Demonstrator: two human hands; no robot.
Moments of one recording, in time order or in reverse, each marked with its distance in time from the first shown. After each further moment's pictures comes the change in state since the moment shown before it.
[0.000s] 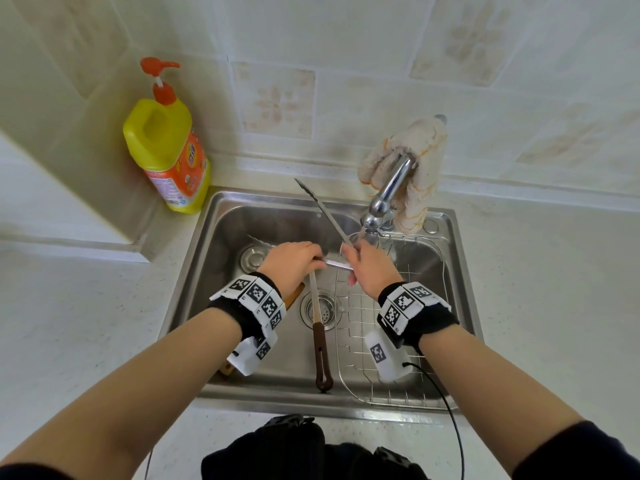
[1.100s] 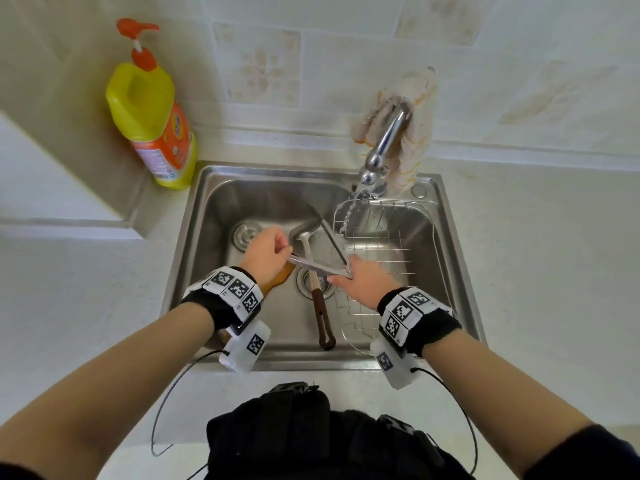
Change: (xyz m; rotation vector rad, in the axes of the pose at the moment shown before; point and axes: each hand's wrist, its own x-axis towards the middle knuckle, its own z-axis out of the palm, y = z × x) left_hand -0.120 -0.016 -0.021 -0.508 0.465 -0.690; right_hand -0.059 -0.051 0.020 -0.403 -0.246 -0.415
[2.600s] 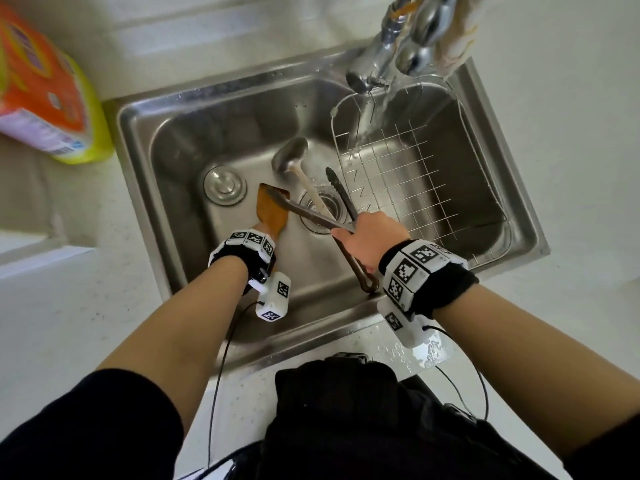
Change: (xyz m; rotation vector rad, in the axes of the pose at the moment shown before) left_hand 0.038 0.125 -0.001 0.072 0.026 -0.340; right_hand -0.064 -0.003 -0.188 -0.362 0.348 -0.082
